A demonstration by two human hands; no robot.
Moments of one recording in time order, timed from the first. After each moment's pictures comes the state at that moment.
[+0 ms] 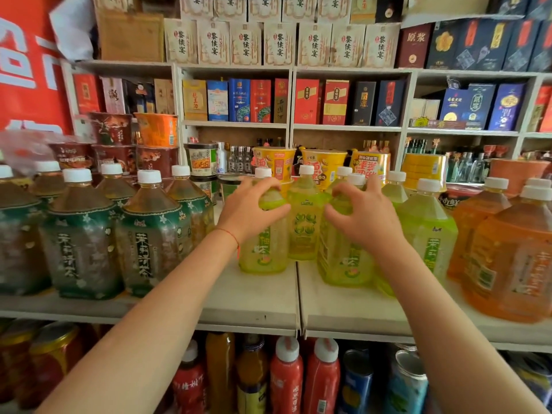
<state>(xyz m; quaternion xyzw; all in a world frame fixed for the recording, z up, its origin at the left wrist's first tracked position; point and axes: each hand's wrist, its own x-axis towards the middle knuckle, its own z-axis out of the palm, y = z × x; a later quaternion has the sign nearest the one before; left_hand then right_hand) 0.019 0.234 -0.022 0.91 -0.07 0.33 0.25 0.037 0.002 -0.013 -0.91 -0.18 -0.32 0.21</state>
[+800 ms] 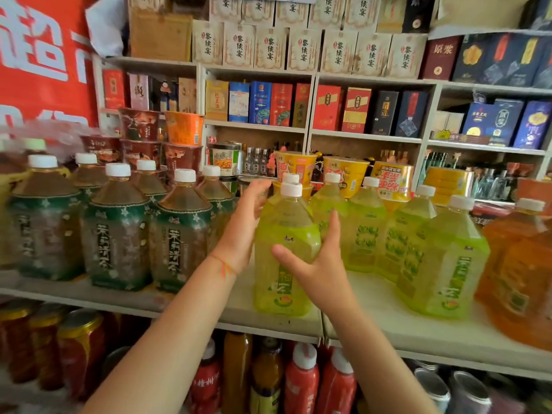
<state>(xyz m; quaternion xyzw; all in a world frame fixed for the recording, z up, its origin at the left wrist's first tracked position) -0.040 0.242 -0.025 0.63 -0.06 0.21 0.74 -0.035 0.094 -0.071 -0.76 -0.26 -0.11 0.58</state>
